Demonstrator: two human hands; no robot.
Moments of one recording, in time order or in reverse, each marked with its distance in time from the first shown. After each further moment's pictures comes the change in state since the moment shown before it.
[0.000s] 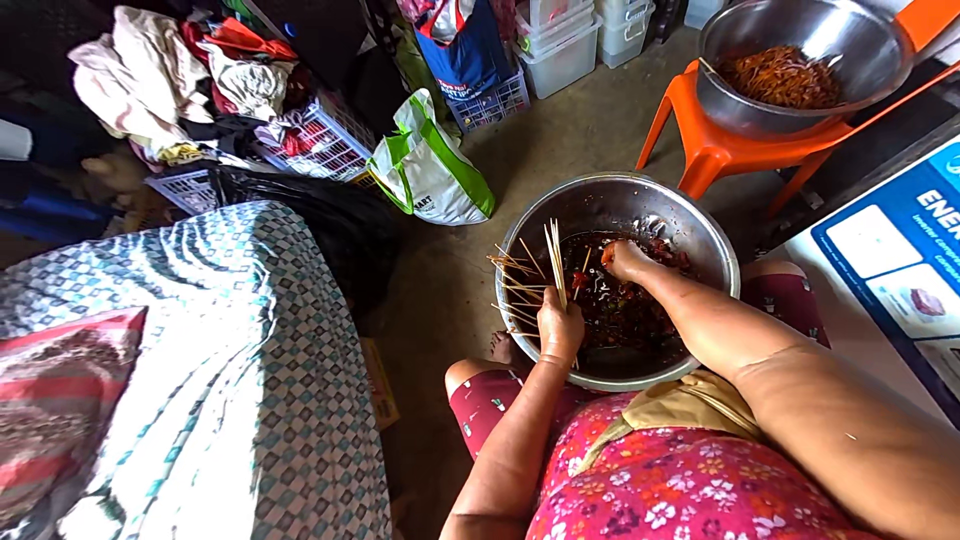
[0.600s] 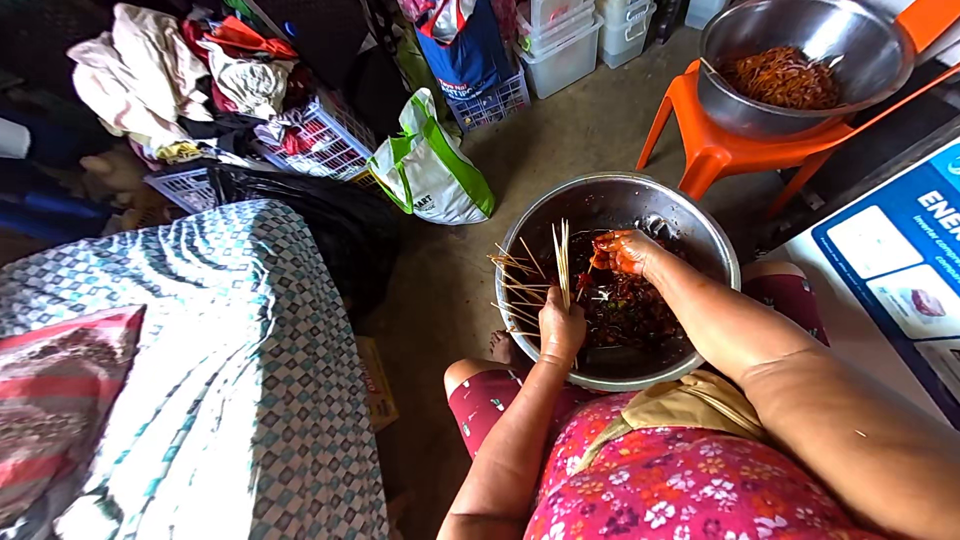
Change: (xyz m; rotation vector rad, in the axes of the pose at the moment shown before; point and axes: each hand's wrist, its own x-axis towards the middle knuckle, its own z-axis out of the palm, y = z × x) left_hand -0.002 0.000 -0.001 0.018 -0.041 0.018; right_hand -0.021 -0.025 -0.023 1.333 -0.019 0.201
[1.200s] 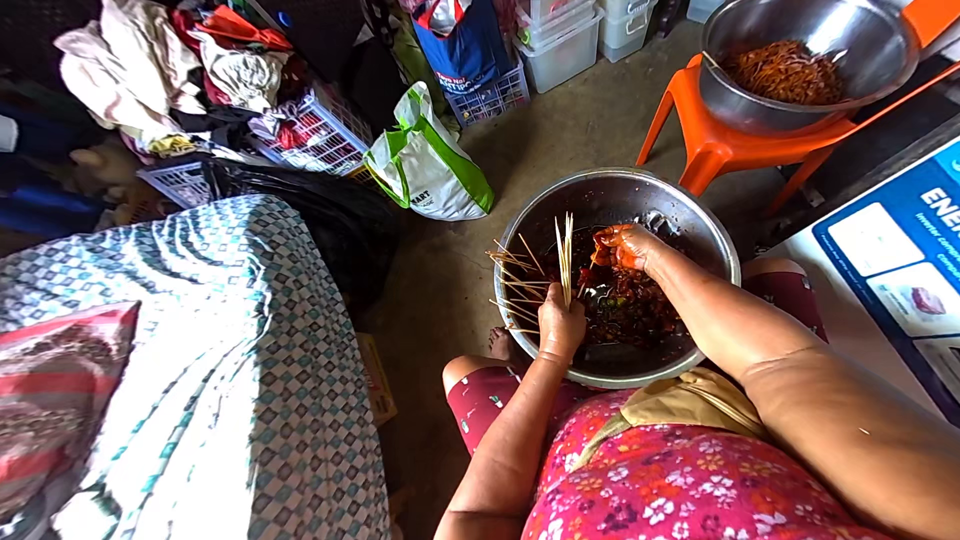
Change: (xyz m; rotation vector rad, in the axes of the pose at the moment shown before) left_hand 0.001 -0.001 0.000 -0.026 -0.009 0.027; right_hand -0.006 -0.006 0.001 -0.062 -0.034 -0.018
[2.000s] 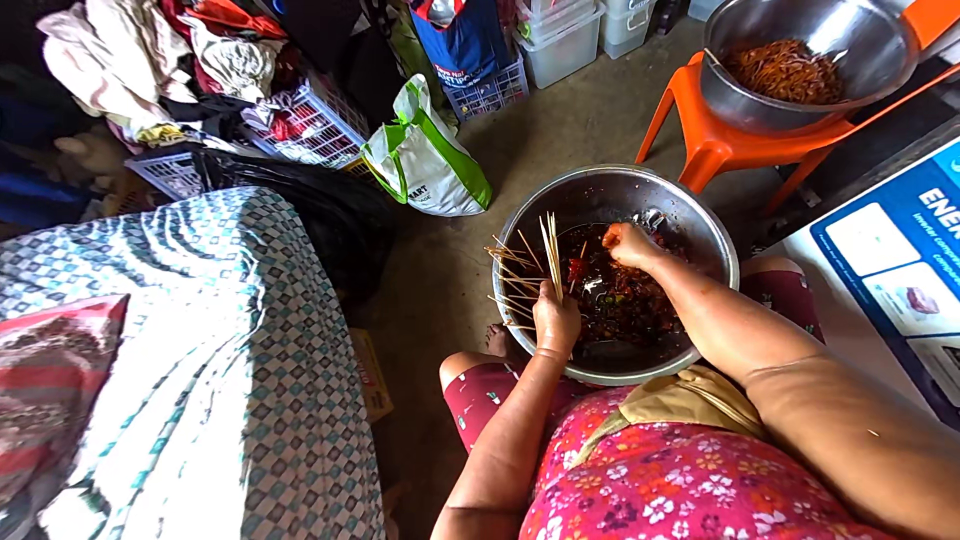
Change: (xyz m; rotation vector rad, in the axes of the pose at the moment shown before) left_hand 0.001 -0.001 0.000 -0.002 0.065 -0.058; right_hand 0.009 0.009 -0.013 -1.070 0.092 -0.229
